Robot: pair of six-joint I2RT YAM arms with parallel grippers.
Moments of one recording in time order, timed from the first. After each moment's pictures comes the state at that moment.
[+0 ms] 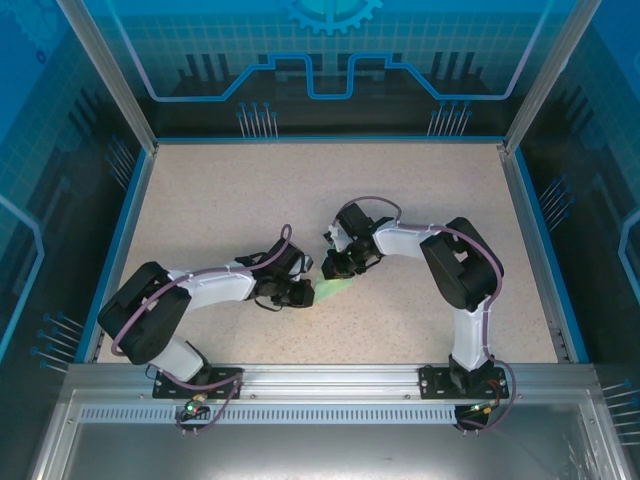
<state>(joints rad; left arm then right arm) -0.66 1.54 0.70 -0.29 0.32 -0.58 0.61 1.97 1.16 -0.44 -0.53 0.40</state>
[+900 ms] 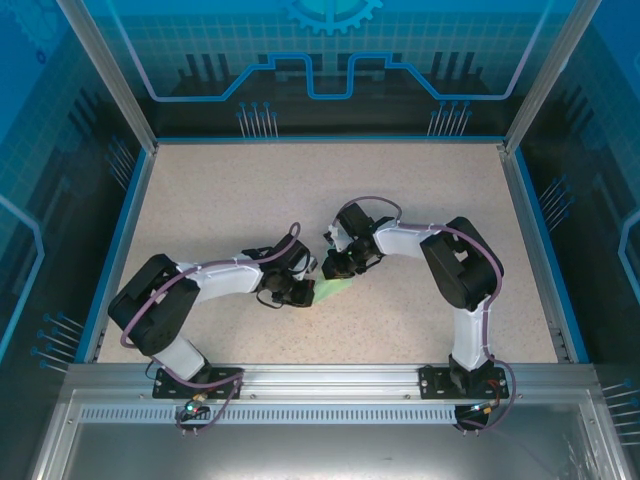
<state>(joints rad) -0.66 1.61 0.78 -0.41 0.32 -0.48 0.60 1.98 1.16 -0.44 -0.54 0.38</state>
